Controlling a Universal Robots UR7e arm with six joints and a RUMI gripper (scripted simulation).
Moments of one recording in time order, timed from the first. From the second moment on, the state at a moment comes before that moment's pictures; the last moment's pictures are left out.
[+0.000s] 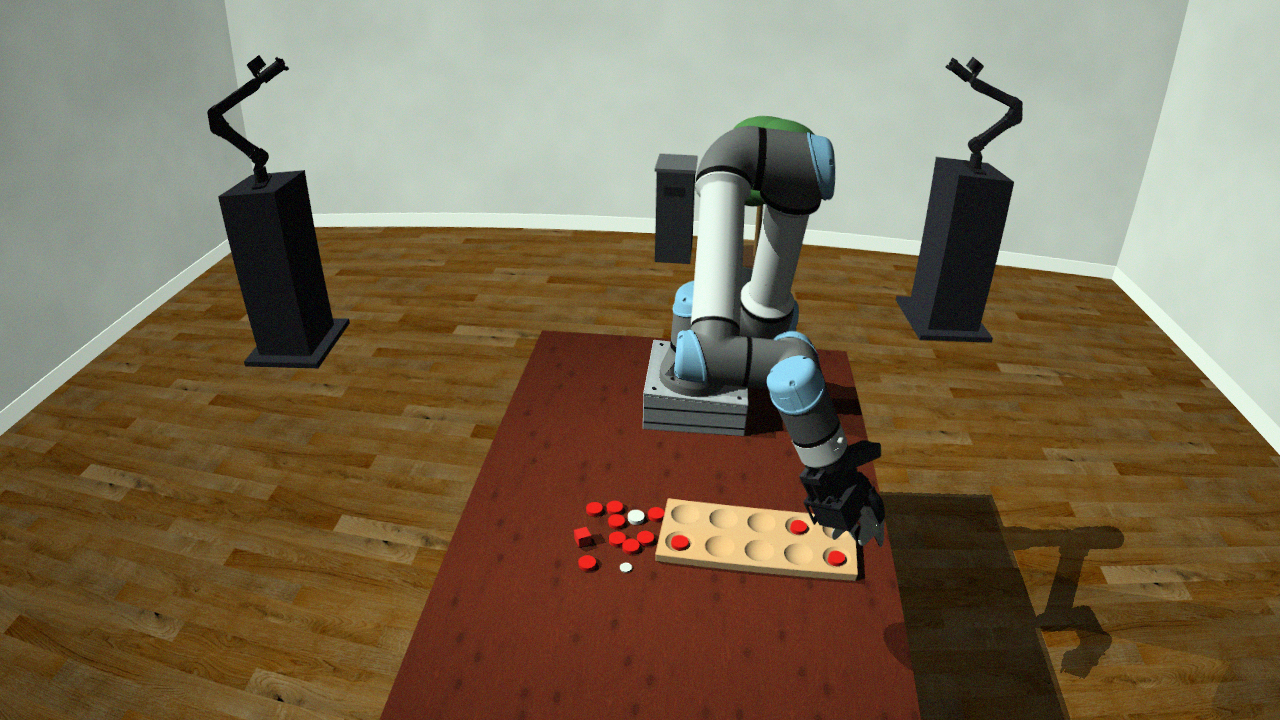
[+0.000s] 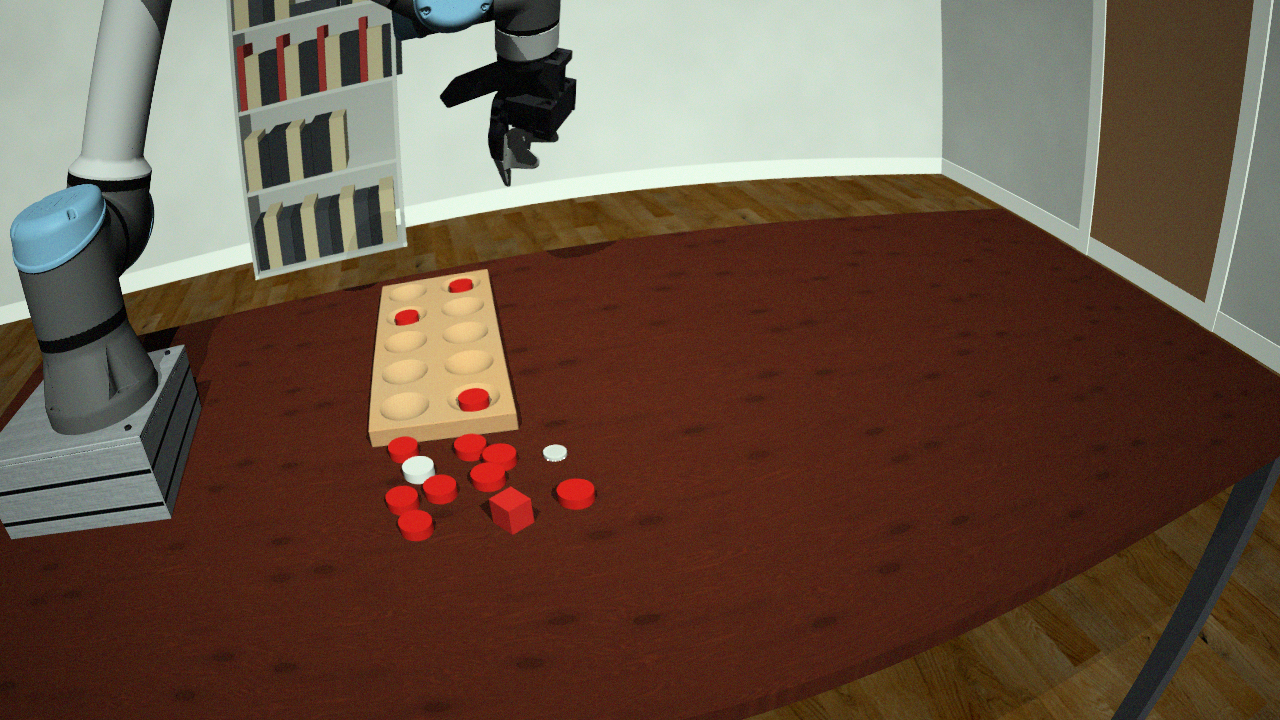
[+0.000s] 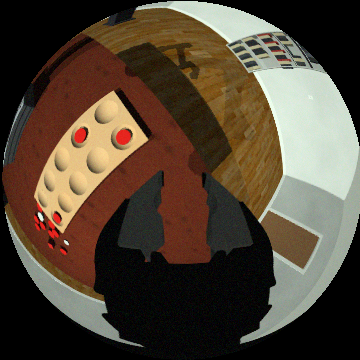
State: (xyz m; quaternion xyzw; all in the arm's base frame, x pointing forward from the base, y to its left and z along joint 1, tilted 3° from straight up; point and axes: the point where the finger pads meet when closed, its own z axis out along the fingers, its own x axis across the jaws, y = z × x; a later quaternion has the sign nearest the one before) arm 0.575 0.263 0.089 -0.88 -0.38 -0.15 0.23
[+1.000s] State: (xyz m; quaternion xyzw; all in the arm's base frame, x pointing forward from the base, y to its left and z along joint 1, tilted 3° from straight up) arm 0.559 0.197 0.110 -0.97 -0.10 -0.07 0.19
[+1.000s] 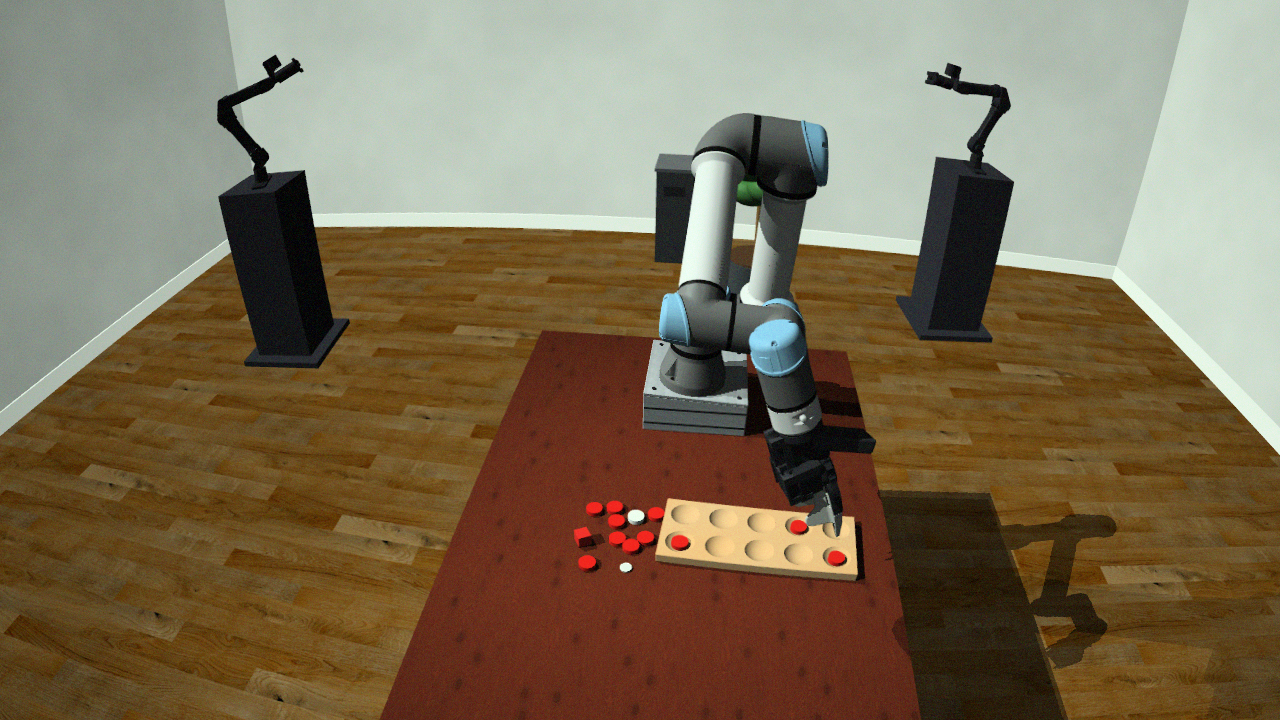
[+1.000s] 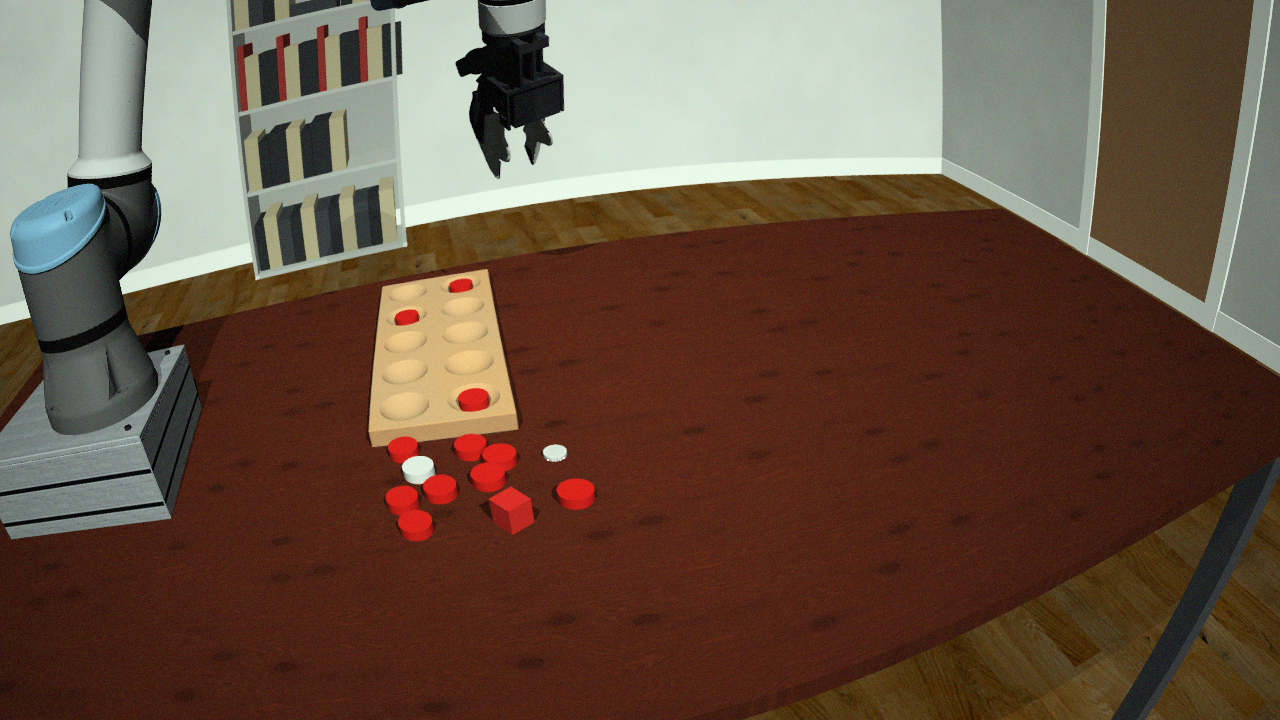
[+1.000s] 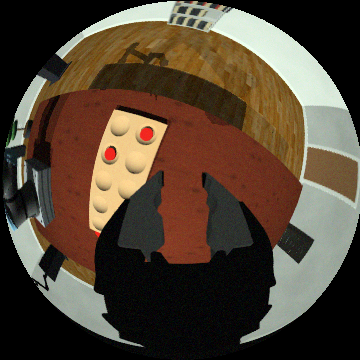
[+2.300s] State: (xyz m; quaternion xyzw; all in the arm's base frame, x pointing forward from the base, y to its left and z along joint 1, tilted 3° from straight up) arm 0.520 0.105 0.135 -0.95 0.30 0.00 0.11
